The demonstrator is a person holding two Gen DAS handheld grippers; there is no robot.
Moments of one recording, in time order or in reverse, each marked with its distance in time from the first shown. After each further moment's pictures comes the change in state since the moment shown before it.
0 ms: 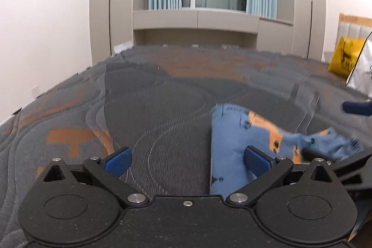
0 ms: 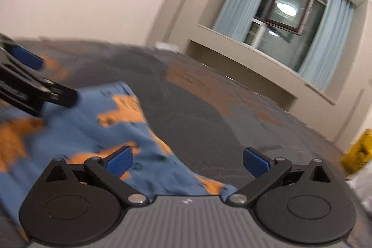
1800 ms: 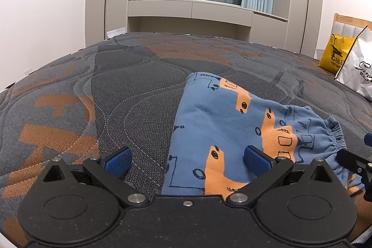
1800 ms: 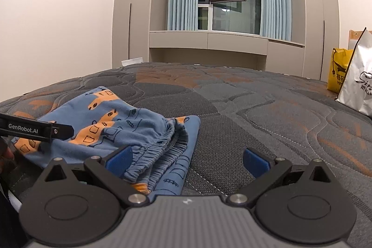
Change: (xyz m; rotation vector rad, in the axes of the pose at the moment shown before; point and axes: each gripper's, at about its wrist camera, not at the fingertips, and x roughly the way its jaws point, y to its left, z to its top) left arm -0.019 -0.019 -0.034 -0.047 0.035 -0.055; right arm -0.085 -0.041 -0.079 0.433 -0.035 -0.001
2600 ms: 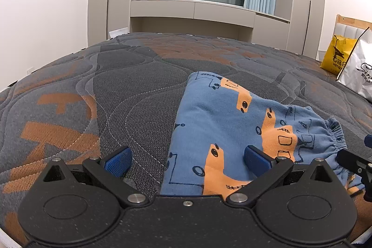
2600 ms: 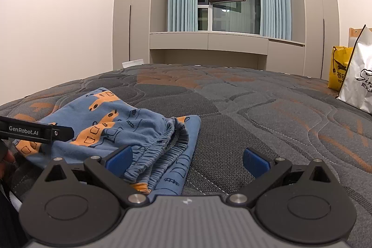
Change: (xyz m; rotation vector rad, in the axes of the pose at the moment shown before) left arm -0.003 -0.003 -0.003 -0.009 -0.005 0.011; right arm -0.002 -0.001 -0.002 0.008 -0.003 0.001
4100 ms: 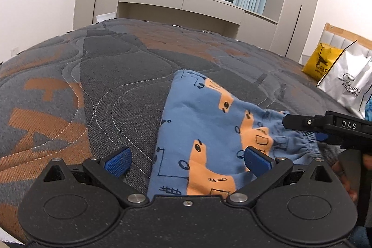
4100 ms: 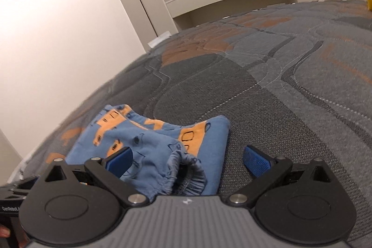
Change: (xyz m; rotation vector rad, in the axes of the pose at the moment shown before) left arm -0.012 0.010 0.009 -0.086 0.056 -0.135; right arm 0.090 -0.047 0.047 0.313 0.242 0.335
